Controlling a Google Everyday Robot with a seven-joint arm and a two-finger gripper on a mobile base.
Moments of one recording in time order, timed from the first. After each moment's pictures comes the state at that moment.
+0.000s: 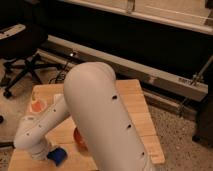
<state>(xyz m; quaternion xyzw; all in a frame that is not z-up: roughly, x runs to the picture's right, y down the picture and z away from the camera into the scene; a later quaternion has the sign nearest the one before) -0.310 0.353 0.727 -0.39 0.09 0.23 0.89</state>
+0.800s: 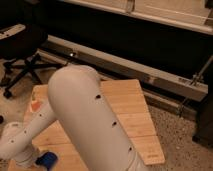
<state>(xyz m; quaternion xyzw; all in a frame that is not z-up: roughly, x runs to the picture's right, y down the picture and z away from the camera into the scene) -0.356 0.374 0.706 -0.40 0.06 0.16 0.90</state>
